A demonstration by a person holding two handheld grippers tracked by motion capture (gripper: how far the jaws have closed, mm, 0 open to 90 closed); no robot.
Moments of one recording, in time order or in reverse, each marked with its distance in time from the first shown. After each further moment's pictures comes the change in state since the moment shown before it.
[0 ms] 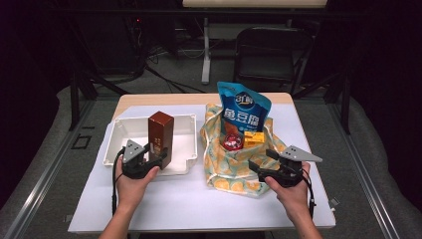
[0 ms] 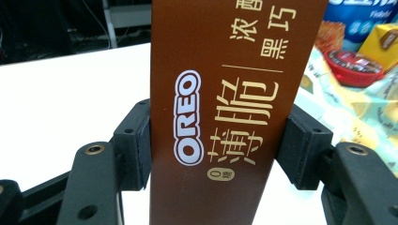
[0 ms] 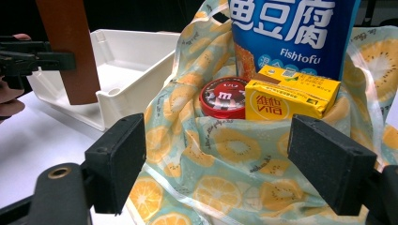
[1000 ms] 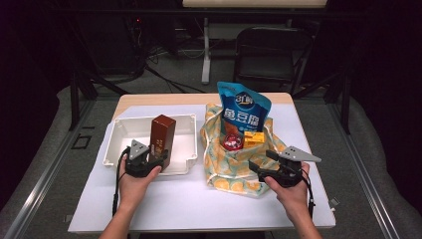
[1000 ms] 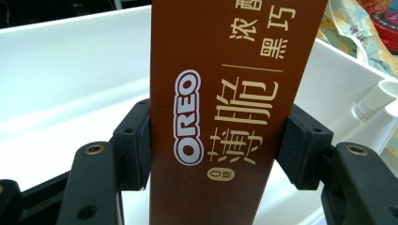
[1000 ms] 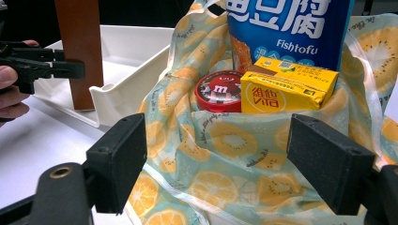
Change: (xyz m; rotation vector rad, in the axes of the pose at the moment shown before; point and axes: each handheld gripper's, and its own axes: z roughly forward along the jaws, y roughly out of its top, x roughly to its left) left arm 0.007 -0.009 0.018 0.095 0.034 -0.001; right arm -0.003 -0.004 0.003 0.012 -0.010 0.009
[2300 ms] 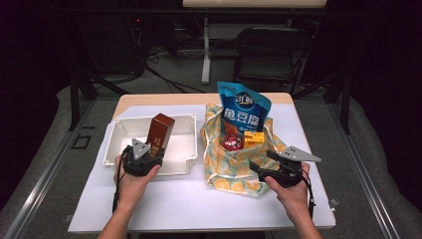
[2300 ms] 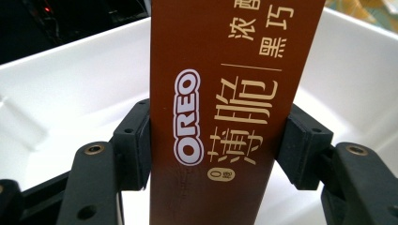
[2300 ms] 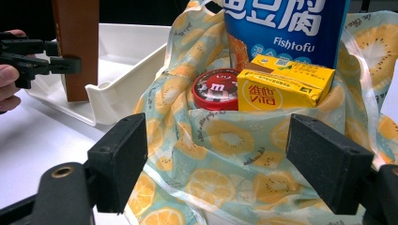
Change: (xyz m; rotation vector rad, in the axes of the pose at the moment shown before) left arm -0.005 0.005 -0.002 0.033 0.155 0.124; right arm -0.002 -0.001 0.000 0.009 -0.006 -0.002
